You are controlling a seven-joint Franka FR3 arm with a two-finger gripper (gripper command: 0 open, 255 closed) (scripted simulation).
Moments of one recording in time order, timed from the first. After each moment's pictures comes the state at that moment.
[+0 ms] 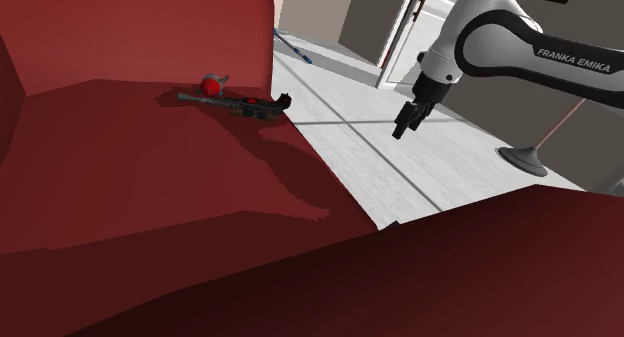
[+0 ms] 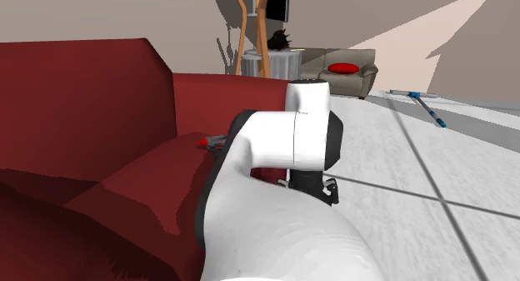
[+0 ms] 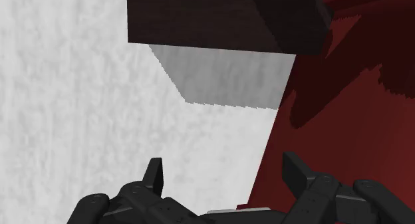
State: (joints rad) arm 0.01 -0.79 -0.04 -2.42 -0.11 1.68 -0.10
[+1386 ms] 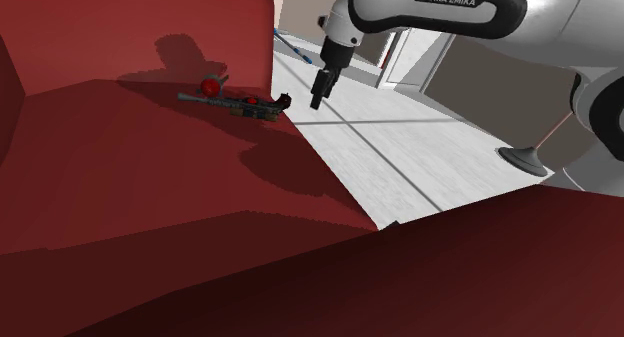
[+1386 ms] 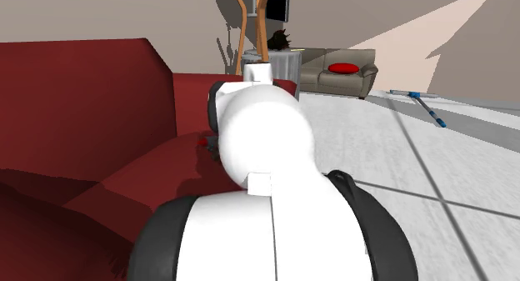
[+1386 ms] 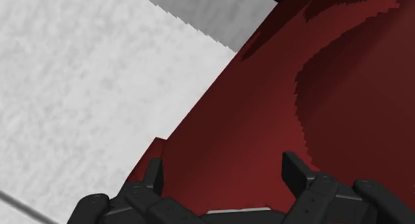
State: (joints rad) arm 0.19 -0.15 0.06 -1.89 -0.03 1.79 -0.28
